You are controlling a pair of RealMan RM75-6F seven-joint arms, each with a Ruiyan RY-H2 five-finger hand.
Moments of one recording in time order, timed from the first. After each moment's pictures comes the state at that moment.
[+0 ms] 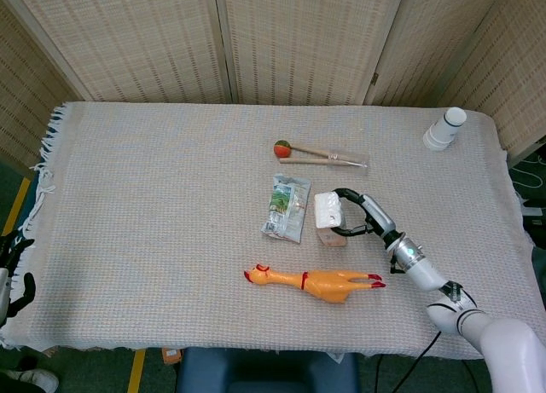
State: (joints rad) left arm -0.08 -1.02 -0.09 -1.74 1.34 1.45 0.08; right arm 0.71 -1.71 0.01 -0.68 -1.62 0.99 1.51
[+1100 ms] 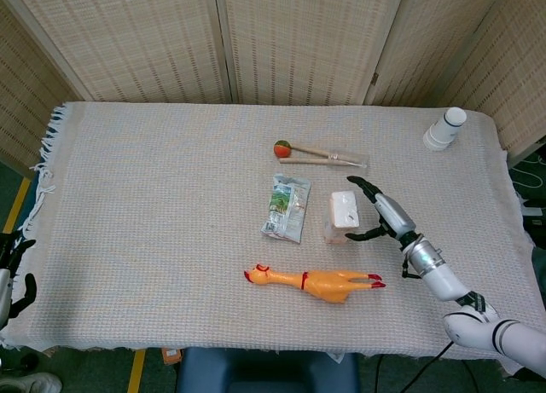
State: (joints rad) left arm -0.08 -1.02 -0.09 -1.75 1.34 1.46 0.10; right arm 0.65 -1.39 0.11 -1.23 -1.47 0.96 0.86
